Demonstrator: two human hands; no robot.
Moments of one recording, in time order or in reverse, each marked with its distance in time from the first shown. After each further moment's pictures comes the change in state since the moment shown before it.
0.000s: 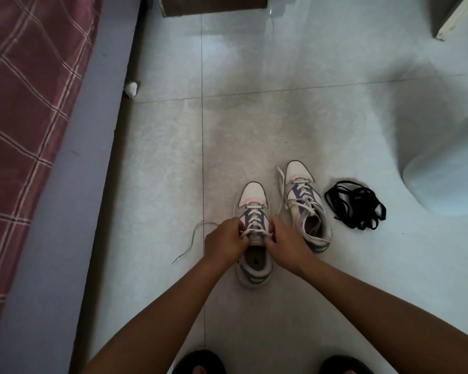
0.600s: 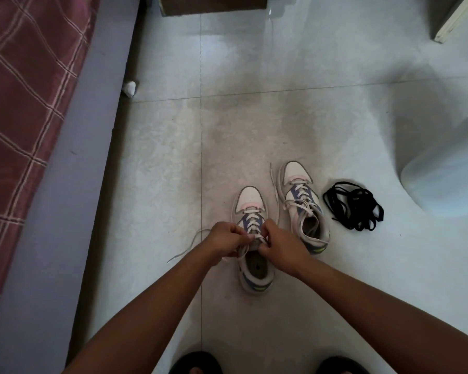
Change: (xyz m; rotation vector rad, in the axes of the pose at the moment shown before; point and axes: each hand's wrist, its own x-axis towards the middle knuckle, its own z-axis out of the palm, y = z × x) left_hand 0.005 0.006 -0.014 -0.661 -0.341 -0.308; right_hand 0.002 0.001 0.003 -0.138 -0.087 -0.035
